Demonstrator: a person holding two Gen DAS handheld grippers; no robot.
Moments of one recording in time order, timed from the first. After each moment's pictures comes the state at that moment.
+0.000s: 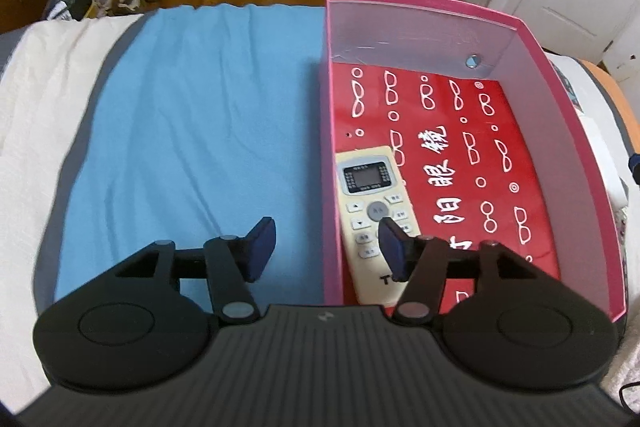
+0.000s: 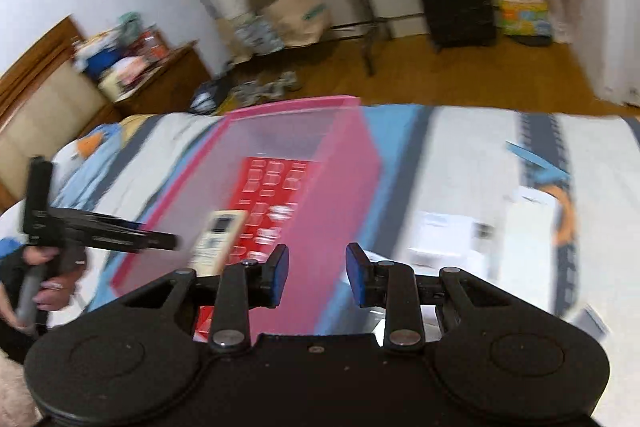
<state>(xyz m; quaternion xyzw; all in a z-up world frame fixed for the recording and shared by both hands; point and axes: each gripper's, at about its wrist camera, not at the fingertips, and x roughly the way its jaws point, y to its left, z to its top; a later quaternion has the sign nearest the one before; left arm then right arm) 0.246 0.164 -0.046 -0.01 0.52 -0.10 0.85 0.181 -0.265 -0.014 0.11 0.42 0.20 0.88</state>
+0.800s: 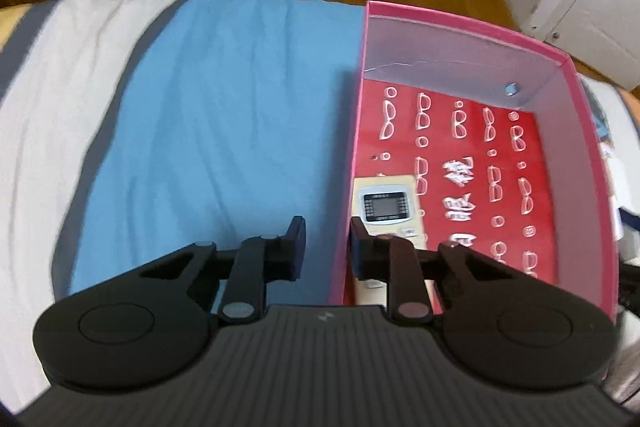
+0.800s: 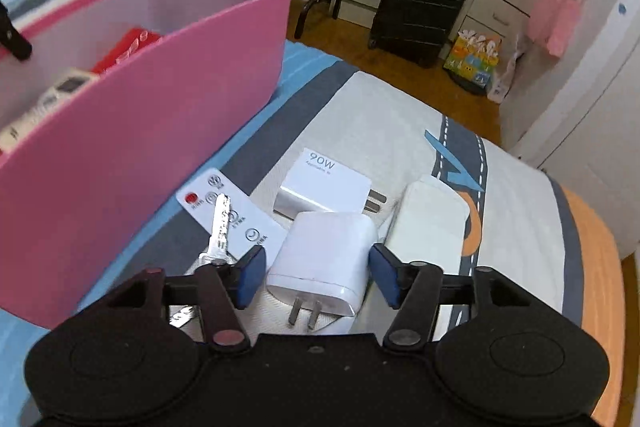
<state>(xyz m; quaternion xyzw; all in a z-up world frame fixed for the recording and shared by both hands) 0.274 0.157 -0.034 -0.03 0.55 -0.04 0.84 0.187 -0.226 -0.087 -0.19 0.43 0.10 0.88</state>
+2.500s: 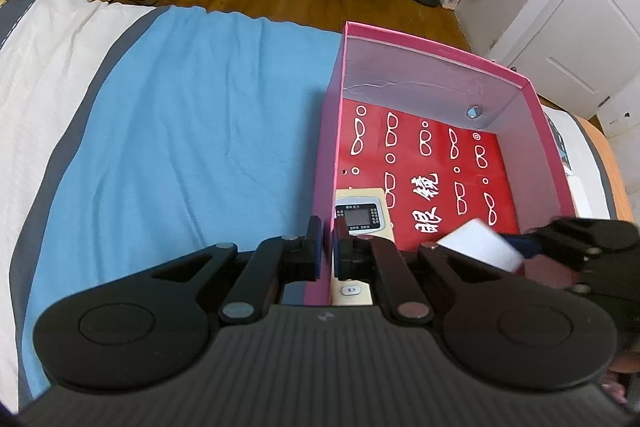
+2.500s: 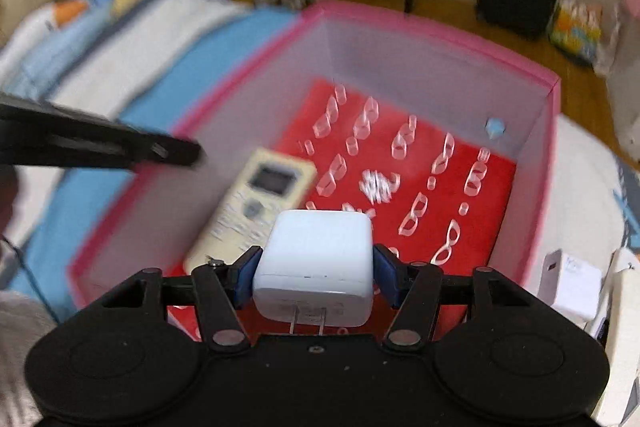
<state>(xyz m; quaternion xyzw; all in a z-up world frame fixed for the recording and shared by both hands) 0.261 0.175 -0.041 -0.09 0.50 -0.09 0.86 0.228 -0.060 -0.056 -0.08 0.54 0.21 0.81</state>
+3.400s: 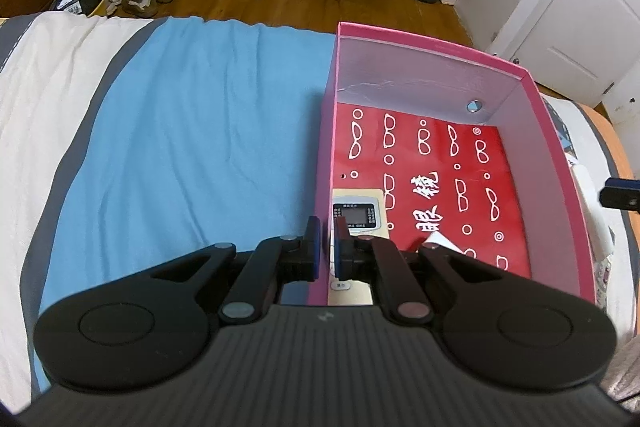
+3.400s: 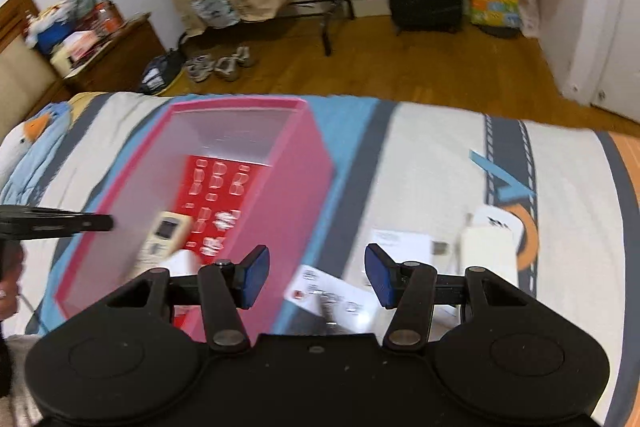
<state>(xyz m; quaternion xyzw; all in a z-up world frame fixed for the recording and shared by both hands) 0.258 0.165 -0.037 -0.07 0.50 -0.09 0.86 0.226 -0.245 -0.014 0.05 0.47 0.15 0.87</state>
